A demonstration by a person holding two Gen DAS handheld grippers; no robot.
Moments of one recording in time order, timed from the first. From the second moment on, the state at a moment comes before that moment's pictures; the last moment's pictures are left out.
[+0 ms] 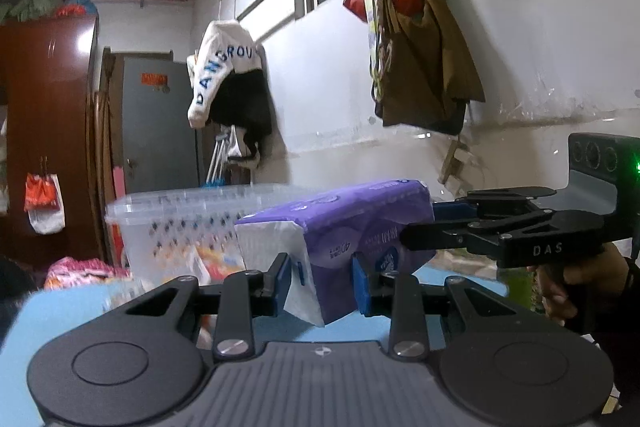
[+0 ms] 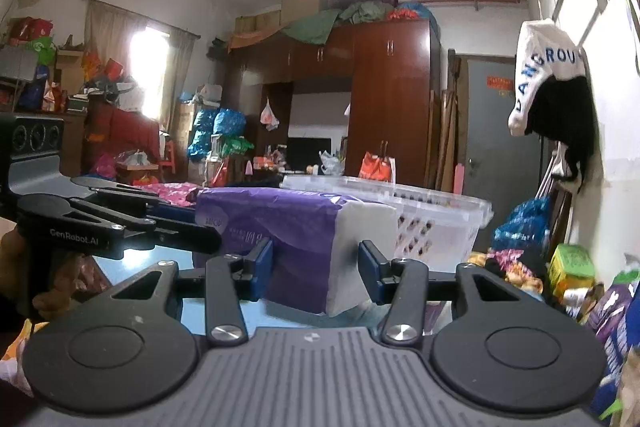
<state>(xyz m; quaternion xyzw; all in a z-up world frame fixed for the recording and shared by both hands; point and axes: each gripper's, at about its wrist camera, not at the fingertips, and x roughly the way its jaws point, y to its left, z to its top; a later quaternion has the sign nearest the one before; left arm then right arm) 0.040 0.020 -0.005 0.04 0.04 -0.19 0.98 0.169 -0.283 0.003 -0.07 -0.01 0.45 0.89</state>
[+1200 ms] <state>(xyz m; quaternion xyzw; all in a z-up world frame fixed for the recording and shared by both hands) 0.296 0.066 0.073 0.01 0.22 -0.09 0.97 0.368 -0.181 0.039 -0.10 0.22 0.40 0.88</state>
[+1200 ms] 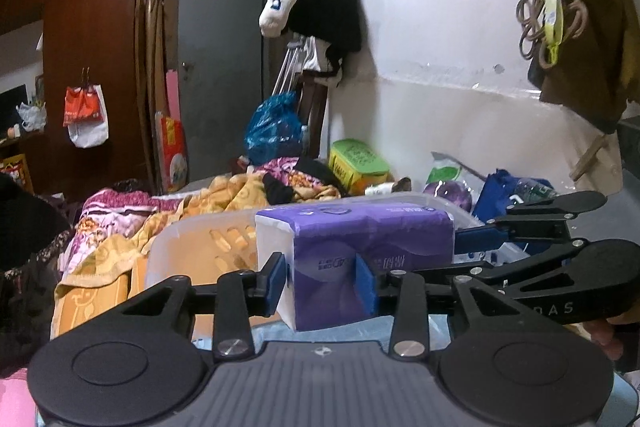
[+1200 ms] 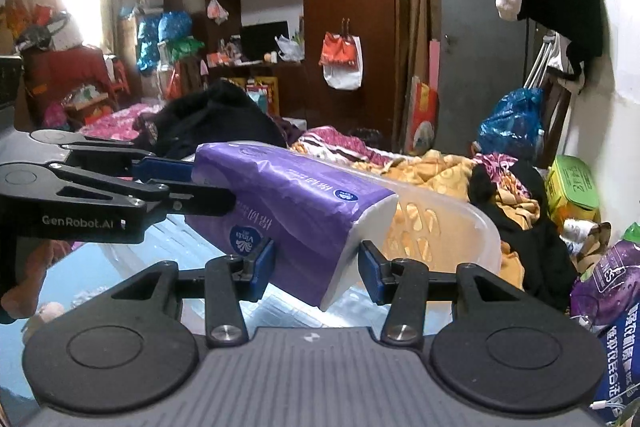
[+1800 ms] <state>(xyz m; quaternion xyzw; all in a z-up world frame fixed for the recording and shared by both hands) 0.234 0.055 0.084 0.04 0.15 -0.03 0.99 0.312 -0.223 0.058 -0.11 0.14 0.34 0.92</state>
